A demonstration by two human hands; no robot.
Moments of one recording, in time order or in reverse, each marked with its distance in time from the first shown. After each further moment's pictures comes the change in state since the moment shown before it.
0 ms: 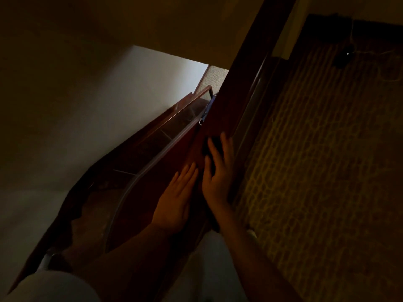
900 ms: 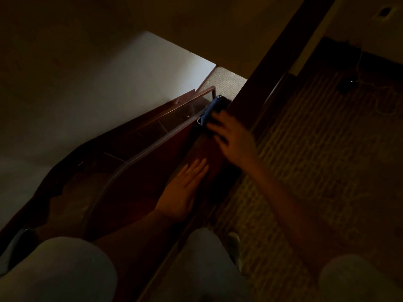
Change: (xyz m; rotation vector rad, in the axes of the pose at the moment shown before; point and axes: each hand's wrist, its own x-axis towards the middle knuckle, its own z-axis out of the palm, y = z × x) left_hand -0.001 0.003 -0.007 -0.060 -0.092 -0.018; right_hand 0.094 0.016 -0.018 -0.510 -0.680 -0.548
